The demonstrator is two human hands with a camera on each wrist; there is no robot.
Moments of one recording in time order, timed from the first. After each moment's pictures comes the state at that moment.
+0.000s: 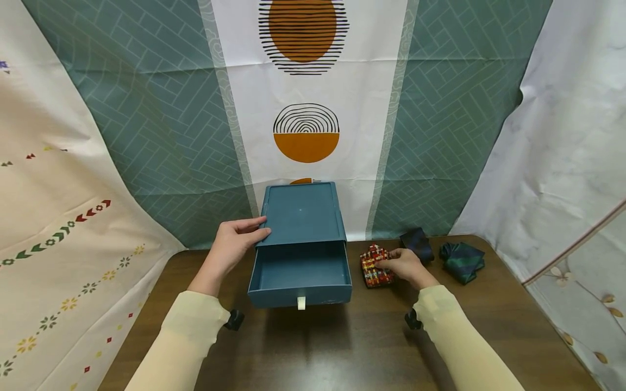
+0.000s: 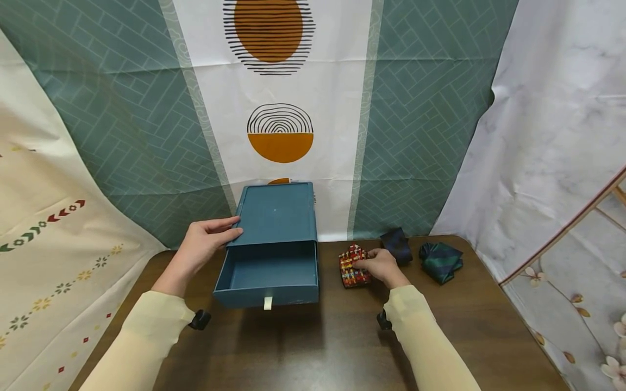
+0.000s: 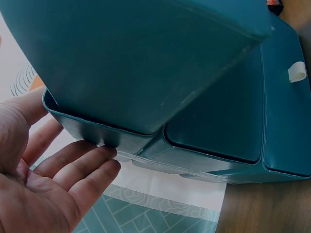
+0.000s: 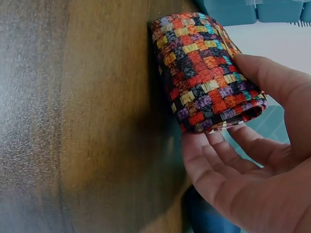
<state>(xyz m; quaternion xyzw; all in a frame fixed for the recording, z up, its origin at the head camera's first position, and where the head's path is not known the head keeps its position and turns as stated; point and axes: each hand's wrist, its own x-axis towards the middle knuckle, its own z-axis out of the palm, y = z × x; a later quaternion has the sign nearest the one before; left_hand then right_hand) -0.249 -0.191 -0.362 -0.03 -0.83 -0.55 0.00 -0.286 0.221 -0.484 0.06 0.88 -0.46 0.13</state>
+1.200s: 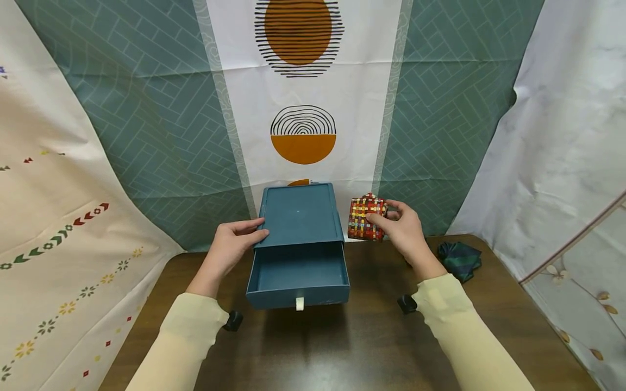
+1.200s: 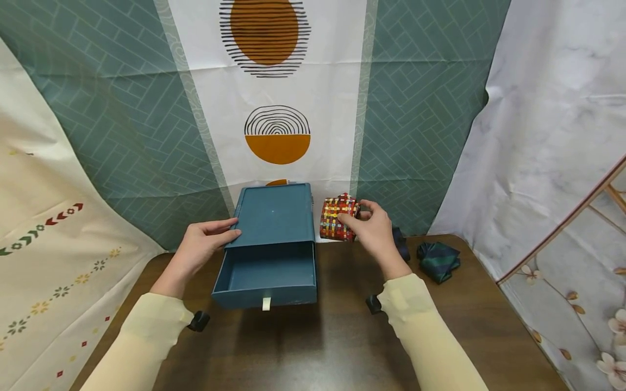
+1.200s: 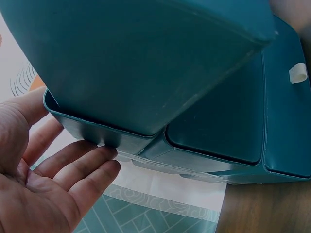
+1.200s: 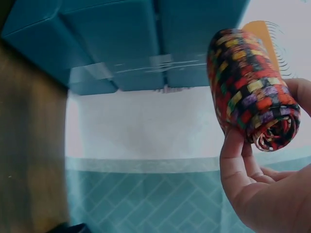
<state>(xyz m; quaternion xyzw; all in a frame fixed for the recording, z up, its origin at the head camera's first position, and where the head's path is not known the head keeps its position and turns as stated) -0.246 -0.187 -0.353 -0.04 -0.83 -0.56 -0.02 -0.268 0.184 -0.363 0.01 0.83 -0.55 -0.05</state>
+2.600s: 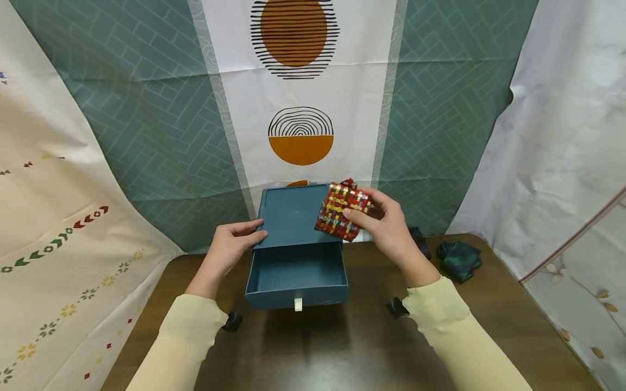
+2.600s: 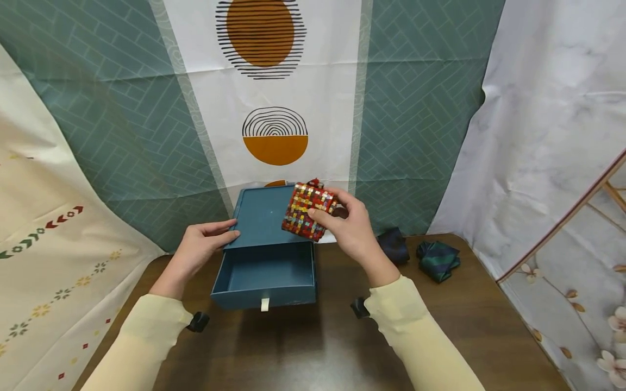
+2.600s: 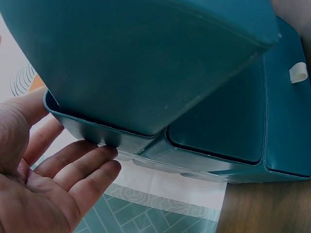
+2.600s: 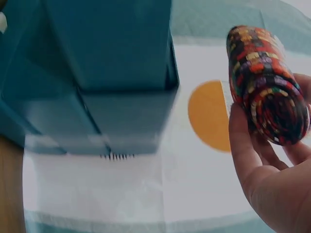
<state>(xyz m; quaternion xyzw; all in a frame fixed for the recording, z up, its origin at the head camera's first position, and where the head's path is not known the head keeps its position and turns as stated) -0.249 -0.188 -0.361 -0.03 -0.84 -0.55 0.00 -0.232 0.146 -0.317 -0.17 0.74 -0.64 -0.07</state>
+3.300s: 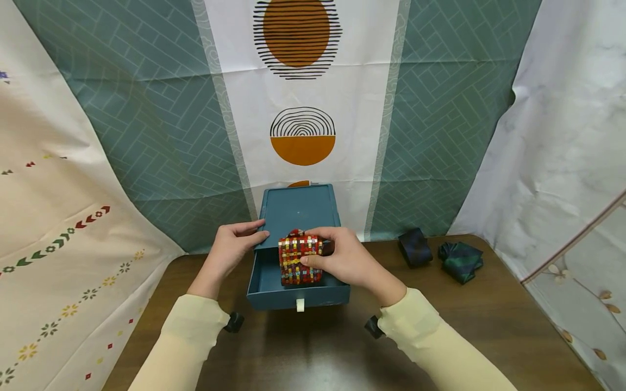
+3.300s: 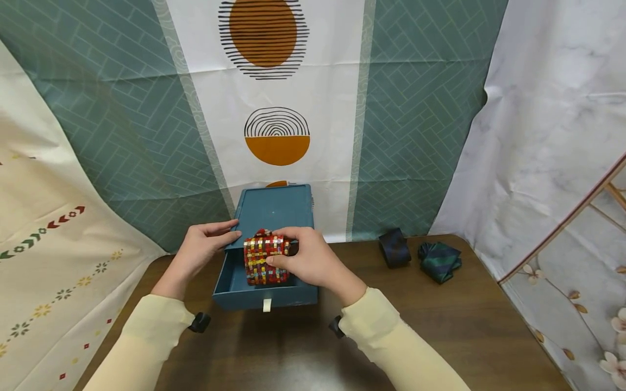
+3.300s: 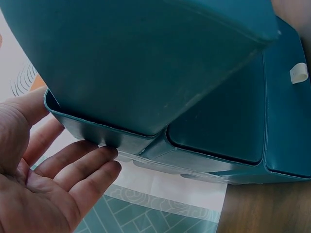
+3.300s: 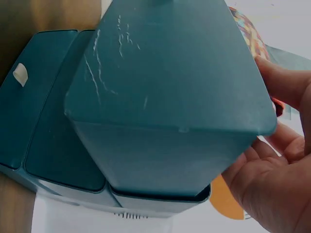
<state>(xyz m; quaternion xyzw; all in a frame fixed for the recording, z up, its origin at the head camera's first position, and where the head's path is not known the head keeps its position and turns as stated) -0.230 -0.177 -0.334 -0.03 -0.84 -0.55 -0.01 -0.210 0.080 -0.337 -0.24 0.81 -0.53 0.06</state>
